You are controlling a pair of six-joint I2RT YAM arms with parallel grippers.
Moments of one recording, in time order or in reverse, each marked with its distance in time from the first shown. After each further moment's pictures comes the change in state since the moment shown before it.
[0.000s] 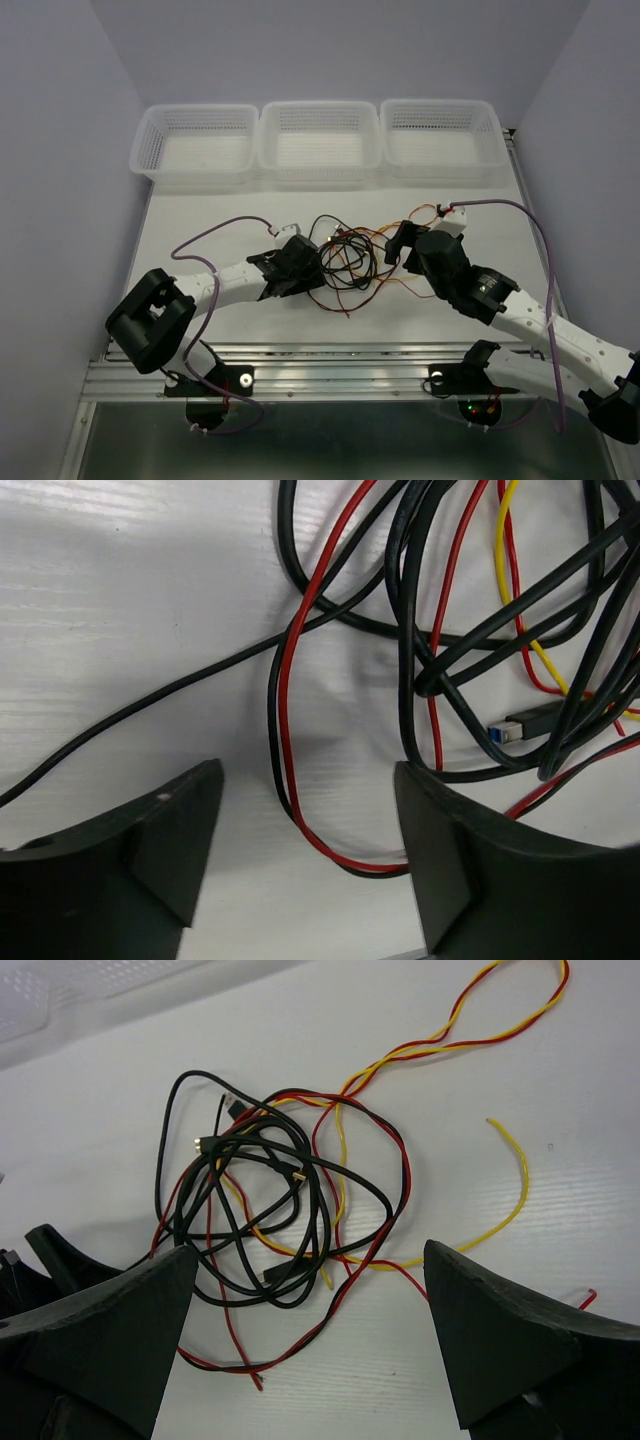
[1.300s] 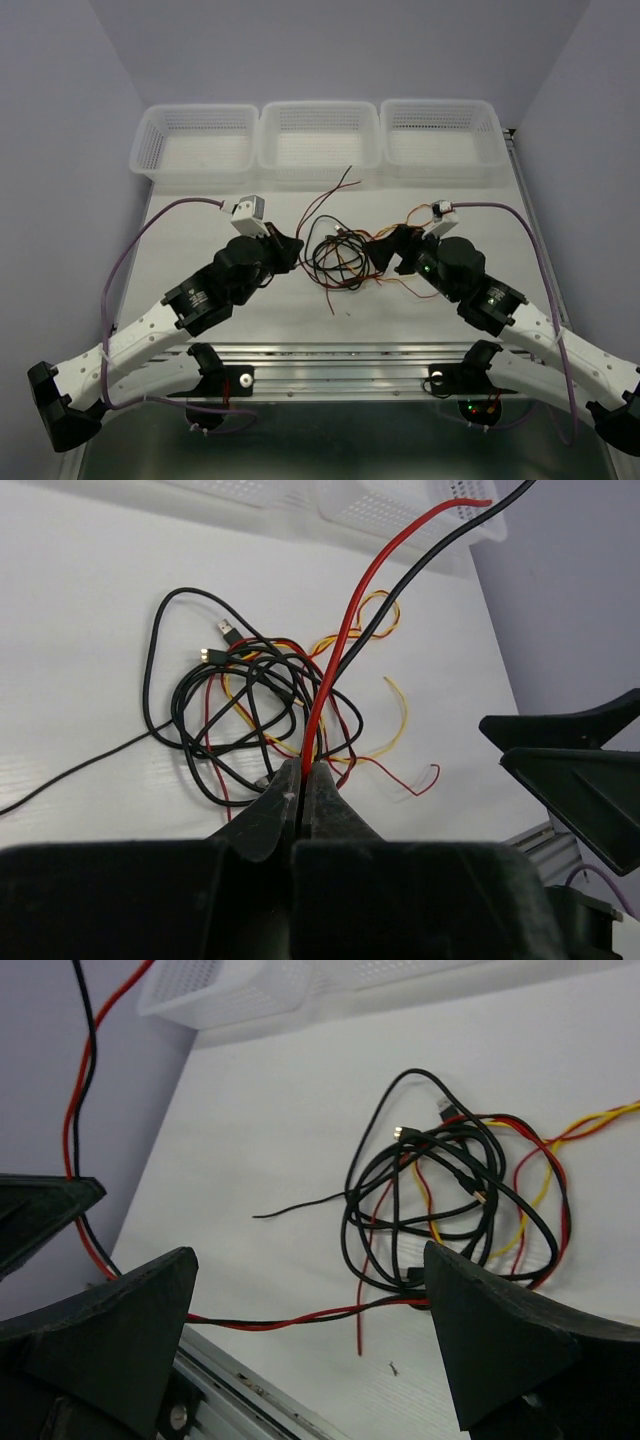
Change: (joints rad) left arm -0.116 -0.625 0.085 -0.049 -0.217 0.187; right arm 0.000 -0.110 -0.099 0.309 -0.339 -0.037
